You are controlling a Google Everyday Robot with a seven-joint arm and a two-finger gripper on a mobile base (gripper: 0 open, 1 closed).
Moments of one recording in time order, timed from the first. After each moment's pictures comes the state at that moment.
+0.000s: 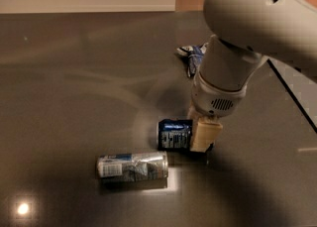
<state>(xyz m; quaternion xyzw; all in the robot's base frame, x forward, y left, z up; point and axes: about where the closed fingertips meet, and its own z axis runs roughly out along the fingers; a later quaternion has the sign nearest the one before) 0.410 -0.085 0.854 -0.69 0.72 0.06 0.05</state>
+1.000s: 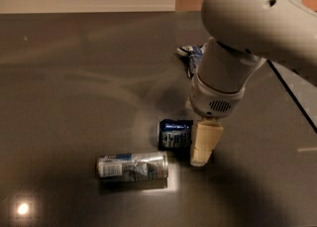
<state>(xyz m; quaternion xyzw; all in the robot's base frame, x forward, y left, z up) 0.411 -0.082 0.851 -0.69 0.72 0.06 0.06</state>
